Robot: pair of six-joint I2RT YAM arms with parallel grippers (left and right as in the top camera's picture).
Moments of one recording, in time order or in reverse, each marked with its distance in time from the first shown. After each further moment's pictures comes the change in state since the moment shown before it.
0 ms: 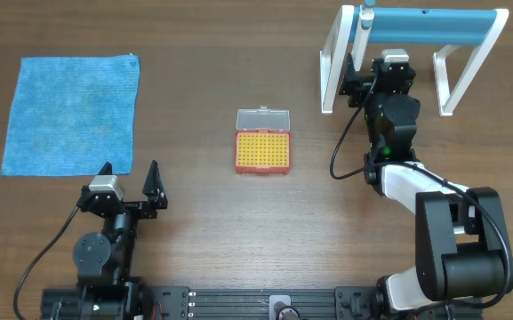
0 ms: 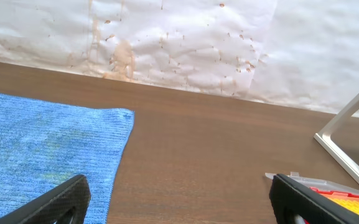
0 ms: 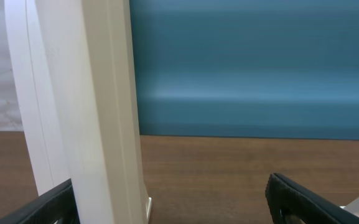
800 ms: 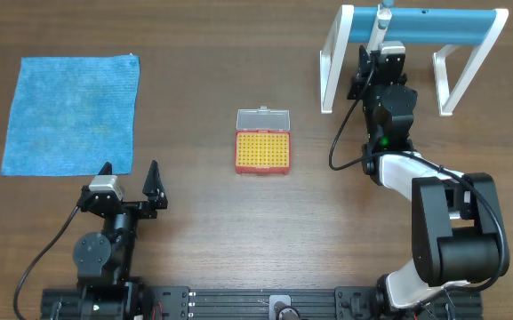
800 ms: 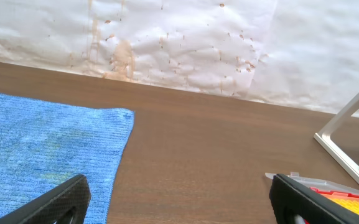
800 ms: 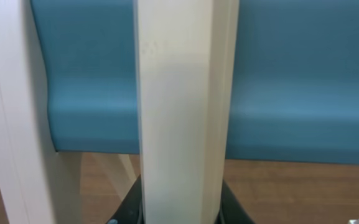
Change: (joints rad) left arm 0.000 0.000 0.000 0.000 0.000 0.000; right arm 0.000 0.073 0.072 0.001 -0.004 -0.011
